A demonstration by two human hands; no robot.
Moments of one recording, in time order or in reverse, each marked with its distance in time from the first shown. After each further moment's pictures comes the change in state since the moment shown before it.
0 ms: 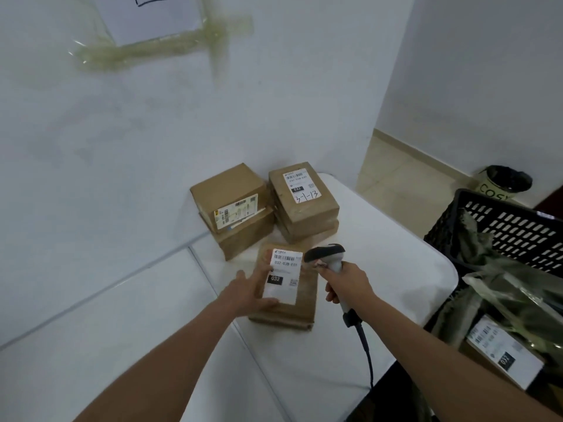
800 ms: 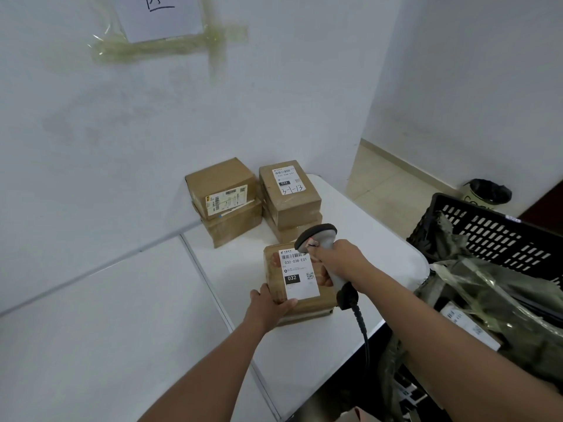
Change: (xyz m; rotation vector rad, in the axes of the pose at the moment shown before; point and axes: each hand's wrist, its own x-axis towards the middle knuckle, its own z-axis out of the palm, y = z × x) left_hand -0.041 0.075 0.101 -0.489 0.131 -0.193; right_hand -0.063 -0.018 -0.049 0.007 -0.086 -0.018
